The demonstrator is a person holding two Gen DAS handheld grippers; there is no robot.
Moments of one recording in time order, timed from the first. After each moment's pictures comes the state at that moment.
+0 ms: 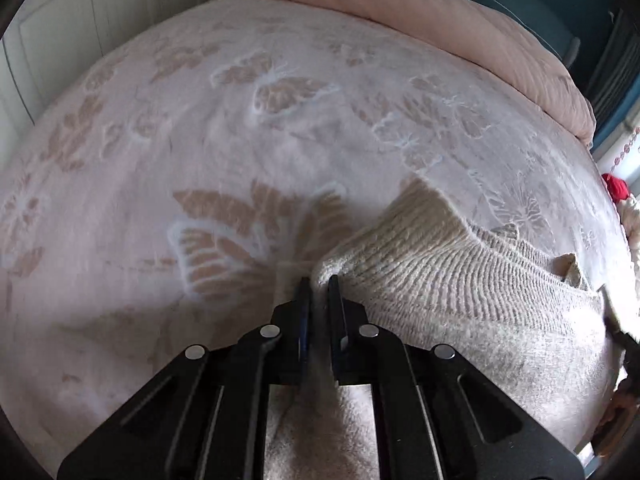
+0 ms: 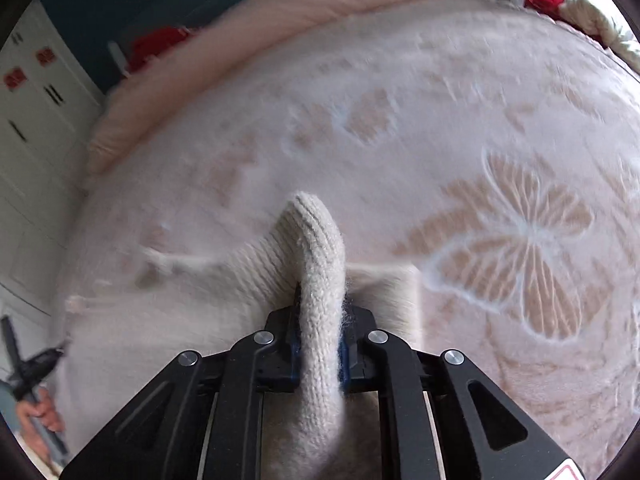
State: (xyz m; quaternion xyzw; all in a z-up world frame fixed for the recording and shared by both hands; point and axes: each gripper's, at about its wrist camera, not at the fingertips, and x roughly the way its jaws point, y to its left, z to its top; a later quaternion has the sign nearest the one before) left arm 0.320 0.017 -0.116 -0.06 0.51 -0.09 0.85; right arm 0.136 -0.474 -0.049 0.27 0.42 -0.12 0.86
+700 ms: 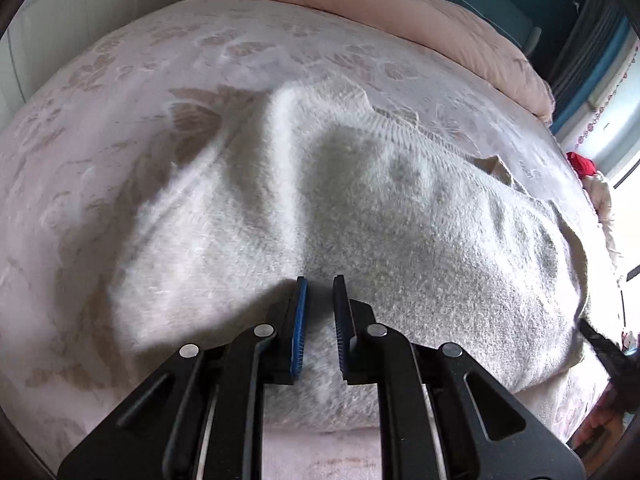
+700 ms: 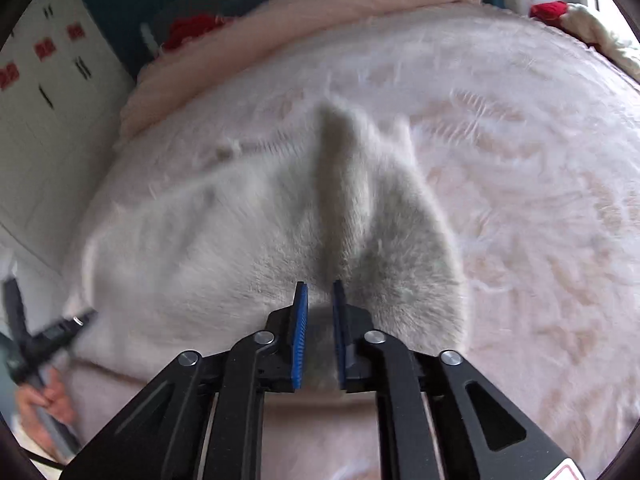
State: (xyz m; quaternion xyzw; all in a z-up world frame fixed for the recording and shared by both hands) left arm 0.182 0.000 -0.109 -0.07 0.51 -0.13 0.85; right arm 0.003 -0.388 -0.013 0.25 0.41 -0.10 0.87
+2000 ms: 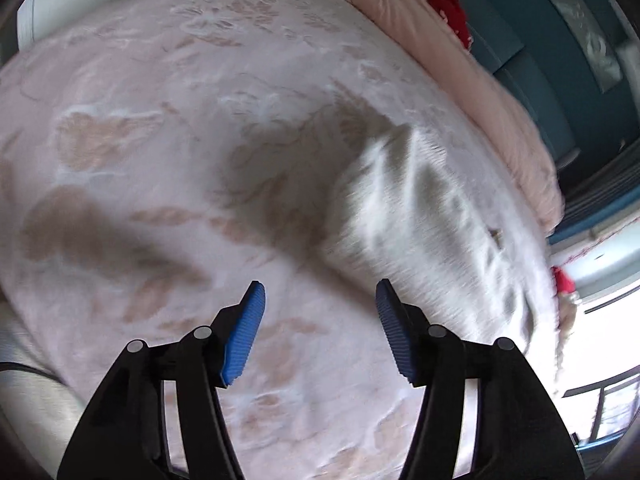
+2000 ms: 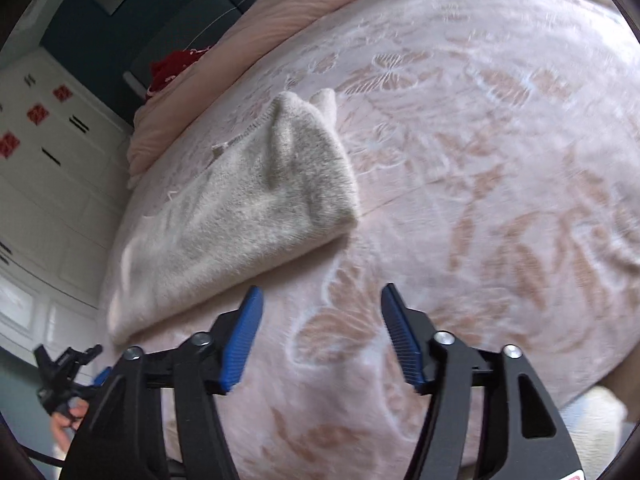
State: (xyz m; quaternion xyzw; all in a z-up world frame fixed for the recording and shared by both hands) left arm 0.106 0.114 -0.097 -0.29 0.49 -0.07 0.82; right arm -0.106 -0.403 -0.035 0.37 0.40 -0.10 0.83
